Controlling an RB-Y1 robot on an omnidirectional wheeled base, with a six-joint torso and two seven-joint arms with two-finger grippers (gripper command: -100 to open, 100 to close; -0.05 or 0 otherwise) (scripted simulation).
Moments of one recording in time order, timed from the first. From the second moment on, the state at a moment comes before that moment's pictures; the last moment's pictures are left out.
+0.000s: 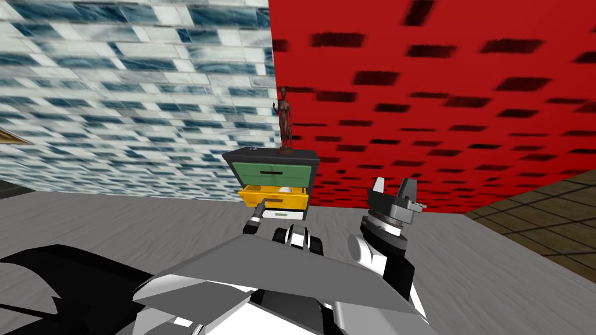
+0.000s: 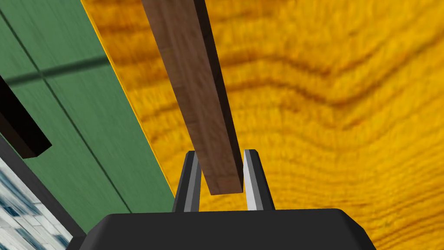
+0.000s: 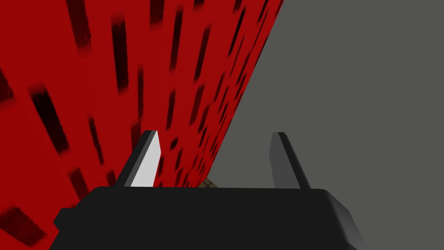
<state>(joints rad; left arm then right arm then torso) 0.25 0.15 0.09 -1.00 -0.03 -0.90 -0.01 0.47 0.04 -0.02 -2.31 -0.08 -0.63 0.04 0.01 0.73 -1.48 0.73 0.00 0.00</state>
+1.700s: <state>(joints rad) 0.21 0.28 0.11 -1.18 -0.01 -0.65 0.10 0.47 0.04 -0.02 -2.31 -0.08 -0.63 0.04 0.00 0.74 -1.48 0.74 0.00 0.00</state>
